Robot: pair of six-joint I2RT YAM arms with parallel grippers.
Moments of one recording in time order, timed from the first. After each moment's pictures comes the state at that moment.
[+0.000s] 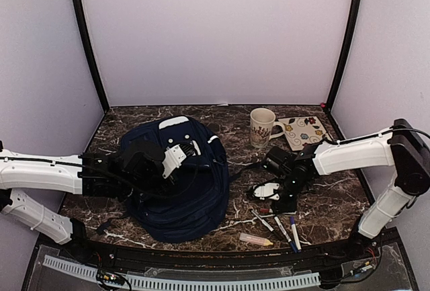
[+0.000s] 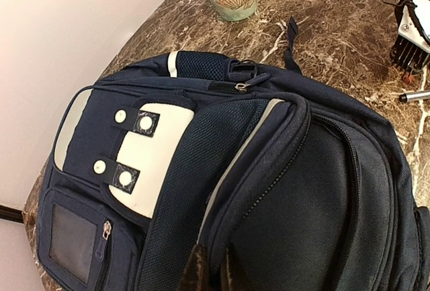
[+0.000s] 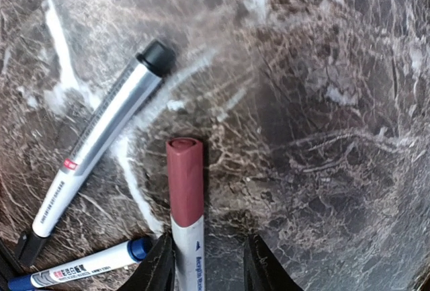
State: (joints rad) left arm -1.12 1.23 0.82 -0.30 -0.52 0.12; right arm 0.88 1.58 0.86 -0.70 -0.03 -0.55
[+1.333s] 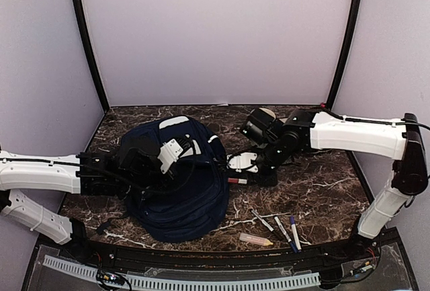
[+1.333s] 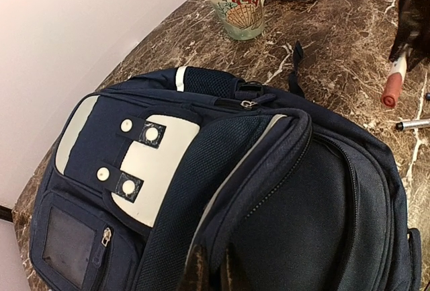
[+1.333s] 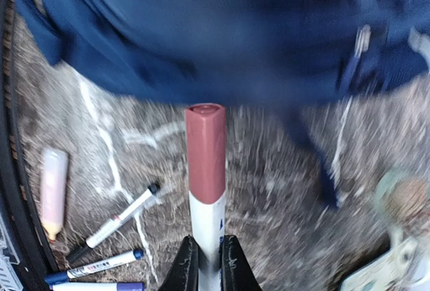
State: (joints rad) left arm -1.10 1.21 0.80 -0.23 -0.49 0.10; right arm 0.97 1.62 1.30 -0.91 -0.03 -0.58
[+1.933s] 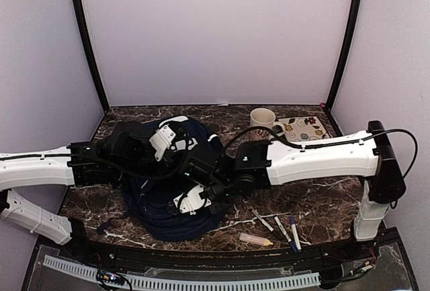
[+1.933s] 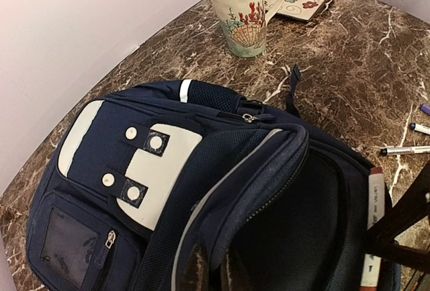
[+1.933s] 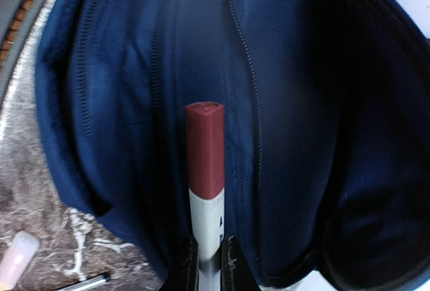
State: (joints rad) left arm -1.02 1.17 0.86 -0.29 -0.38 0.04; right arm 1.34 1.86 1.55 -0.75 0.28 -0.87
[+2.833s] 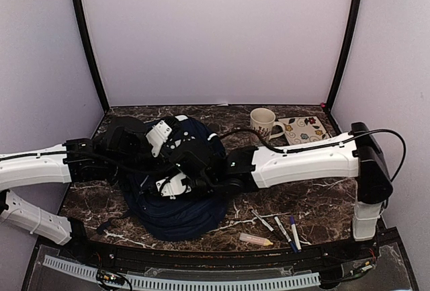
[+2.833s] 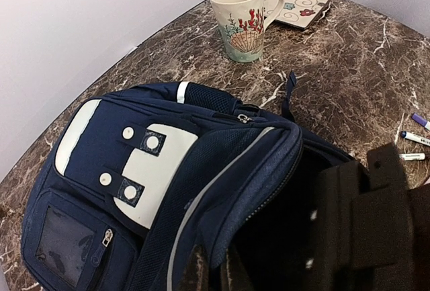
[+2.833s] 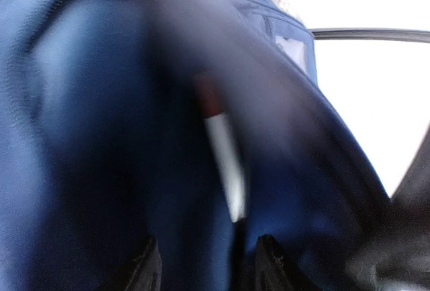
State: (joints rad) left arm -1.00 1.15 0.88 -0.32 -0.32 0.02; right arm 1.32 1.99 1.56 -0.29 0.47 -0.99
